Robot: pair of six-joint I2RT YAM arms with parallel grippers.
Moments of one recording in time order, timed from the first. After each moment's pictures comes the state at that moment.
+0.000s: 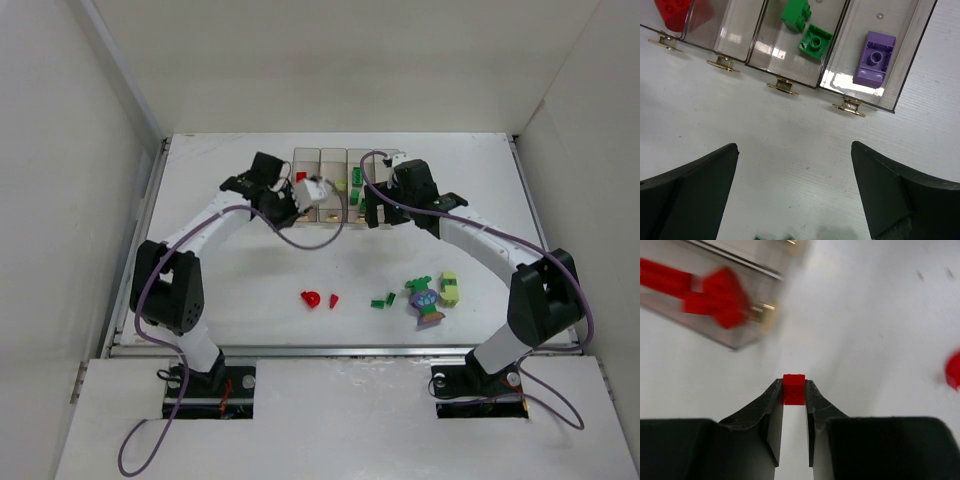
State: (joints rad) left arm -0.43 1.66 1.24 -0.70 0.31 0.87; right arm 0.47 1.58 1.19 -0.34 0.03 0.20
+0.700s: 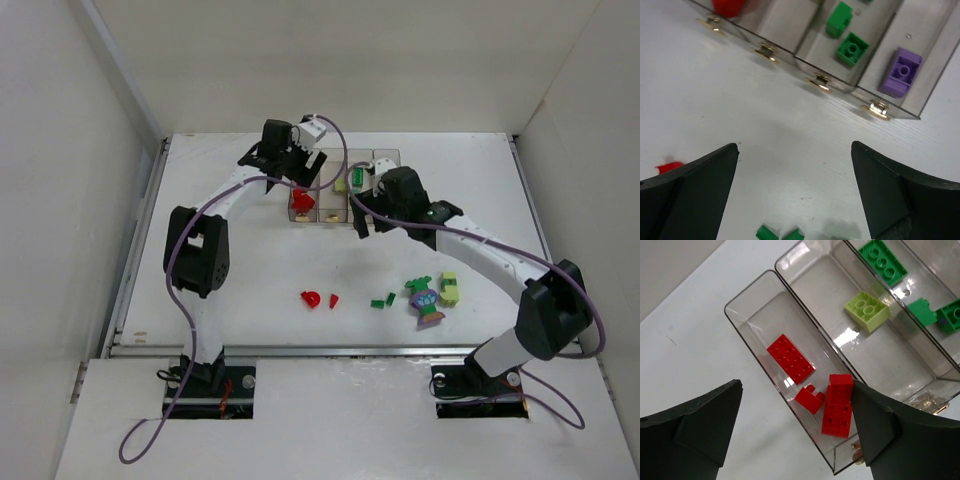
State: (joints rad) left arm -0.36 2.00 1.63 -0.26 0.17 0.33; right arm 0.56 1.53 1.18 -0.34 0.06 0.14
